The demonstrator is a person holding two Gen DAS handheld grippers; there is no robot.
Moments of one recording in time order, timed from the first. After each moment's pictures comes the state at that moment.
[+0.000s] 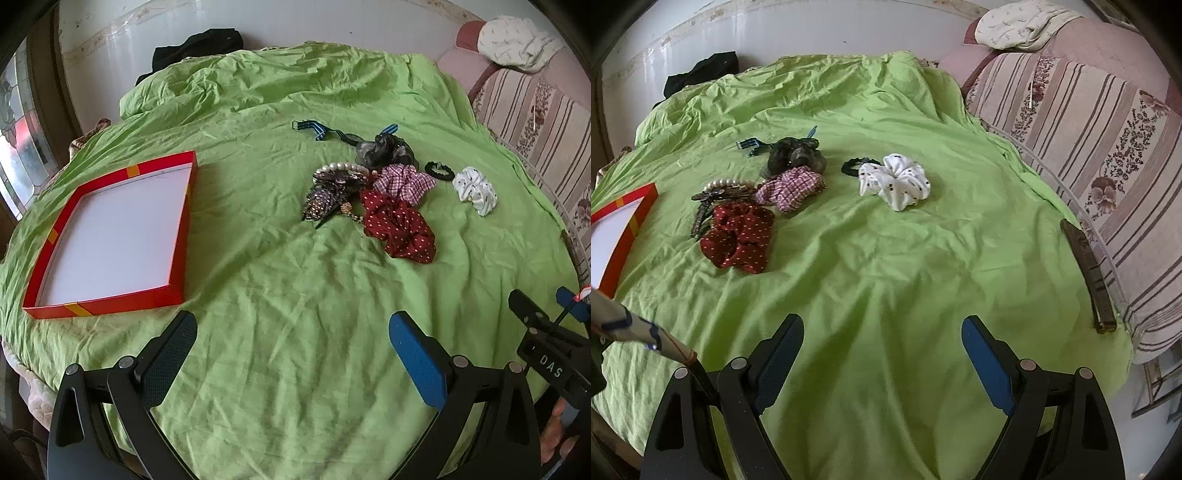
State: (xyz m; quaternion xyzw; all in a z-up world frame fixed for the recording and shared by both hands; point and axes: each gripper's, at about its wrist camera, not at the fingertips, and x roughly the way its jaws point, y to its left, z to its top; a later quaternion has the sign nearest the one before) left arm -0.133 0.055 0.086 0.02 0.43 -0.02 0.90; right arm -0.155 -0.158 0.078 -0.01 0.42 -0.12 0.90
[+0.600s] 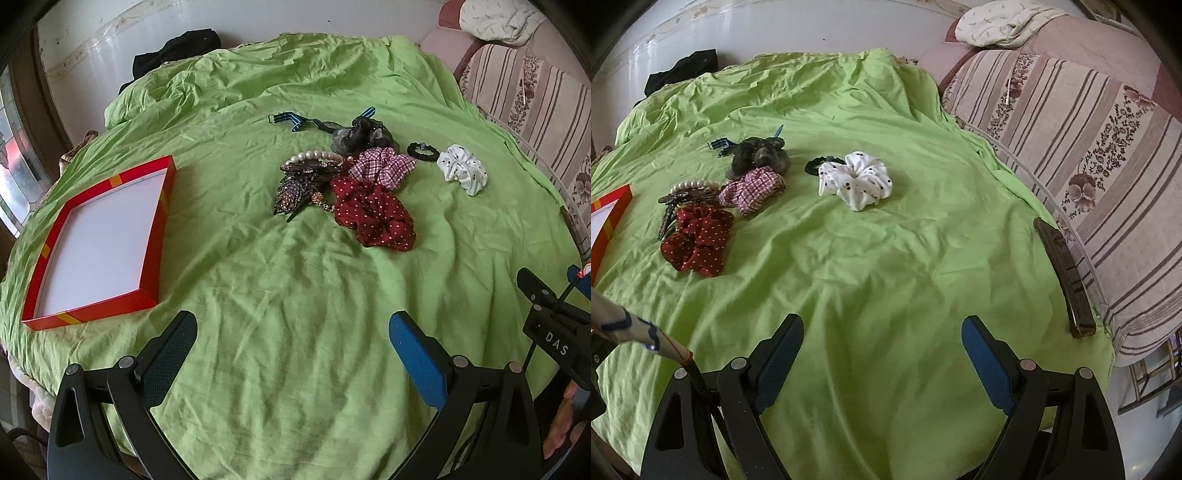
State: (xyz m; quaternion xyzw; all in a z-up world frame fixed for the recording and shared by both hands) left arm -0.130 0.024 0.080 0.06 0.44 -0.03 0.89; right arm -0.153 -0.184 0.076 -0.02 0.42 -0.15 0.89
